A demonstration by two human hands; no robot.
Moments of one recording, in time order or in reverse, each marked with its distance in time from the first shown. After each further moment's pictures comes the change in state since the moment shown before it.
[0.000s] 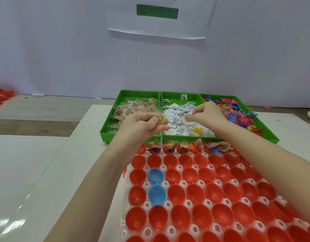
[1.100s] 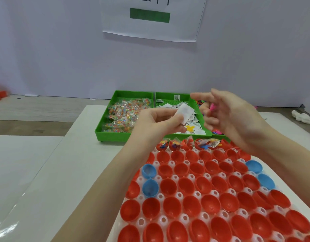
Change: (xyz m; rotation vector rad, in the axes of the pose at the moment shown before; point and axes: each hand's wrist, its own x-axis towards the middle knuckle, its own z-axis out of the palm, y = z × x) left_hand -0.026 0.011 0.039 0.097 -0.161 0.183; right_hand -0.092 -0.036 -0.058 0.790 -0.208 -0.079
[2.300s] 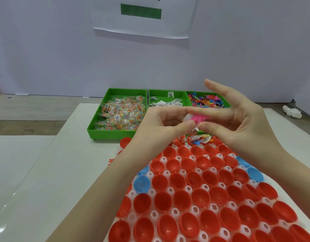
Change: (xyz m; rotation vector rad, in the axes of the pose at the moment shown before) left_hand -0.010 0.004 0.019 0.079 -0.187 0.159; right_hand -0.045 0.007 -0.009 -0.411 0.040 -0.452
